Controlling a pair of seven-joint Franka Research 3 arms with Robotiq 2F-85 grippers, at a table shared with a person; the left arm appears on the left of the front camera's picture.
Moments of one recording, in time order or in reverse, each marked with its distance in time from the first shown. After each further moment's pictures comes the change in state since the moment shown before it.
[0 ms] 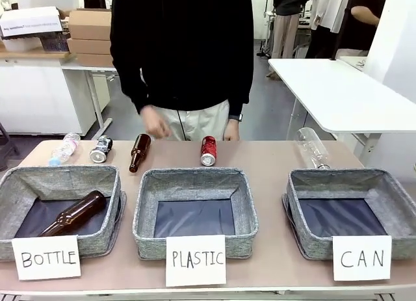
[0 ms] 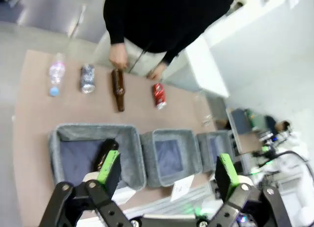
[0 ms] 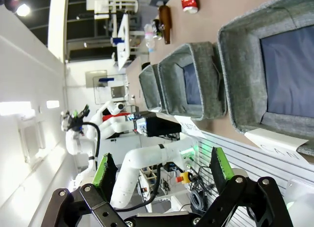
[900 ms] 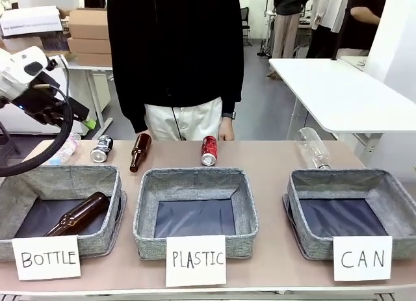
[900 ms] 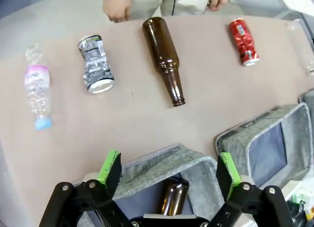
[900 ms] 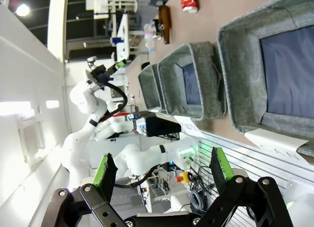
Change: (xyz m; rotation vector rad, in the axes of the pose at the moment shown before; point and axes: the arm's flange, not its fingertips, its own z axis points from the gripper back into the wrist) left arm -0.001 0.041 -0.335 0.295 0.402 -0.325; right arm 0.000 0.000 -0.001 -0.002 0.001 0.000
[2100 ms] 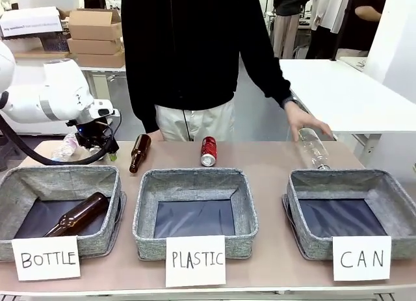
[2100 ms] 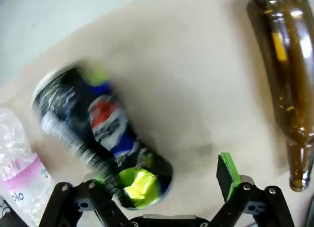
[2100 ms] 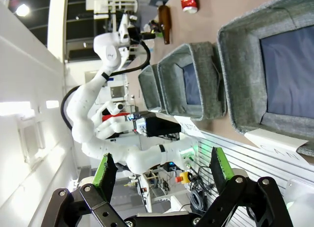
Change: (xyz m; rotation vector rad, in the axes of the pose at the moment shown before) left arm 0.077 0.092 -0.241 0.169 0.451 -0.133; right arm 0.000 0.000 0.000 0.000 -0.001 0.000
